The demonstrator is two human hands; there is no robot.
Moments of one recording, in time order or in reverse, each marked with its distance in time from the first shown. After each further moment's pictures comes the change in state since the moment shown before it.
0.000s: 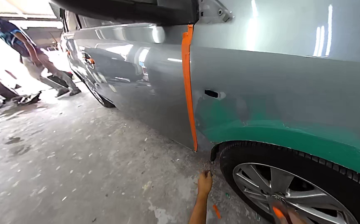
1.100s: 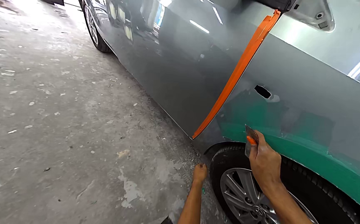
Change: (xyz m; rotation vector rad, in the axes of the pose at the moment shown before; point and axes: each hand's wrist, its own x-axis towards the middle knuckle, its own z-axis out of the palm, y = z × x) left_hand 0.019 -0.009 0.022 -0.341 -0.106 -0.307; right_hand 0.142 -0.225 -0.020 -0.436 0.640 -0.669
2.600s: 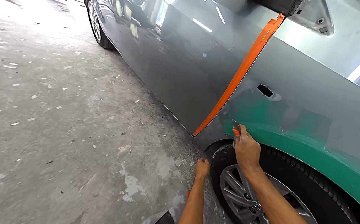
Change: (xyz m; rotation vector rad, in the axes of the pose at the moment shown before) left_hand -0.019 0.018 -0.001 -0.078 0.002 0.031; right_hand 0.007 -0.039 0.035 -0.043 -0.151 0.077
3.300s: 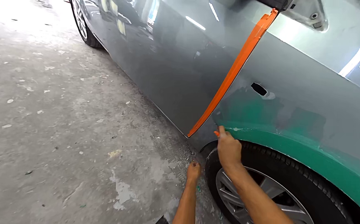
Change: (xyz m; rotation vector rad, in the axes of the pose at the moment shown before) left_hand 0.010 -0.016 -0.007 -0.061 0.038 -0.044; right_hand 0.007 -0.033 0.016 -0.057 -0.348 0.077
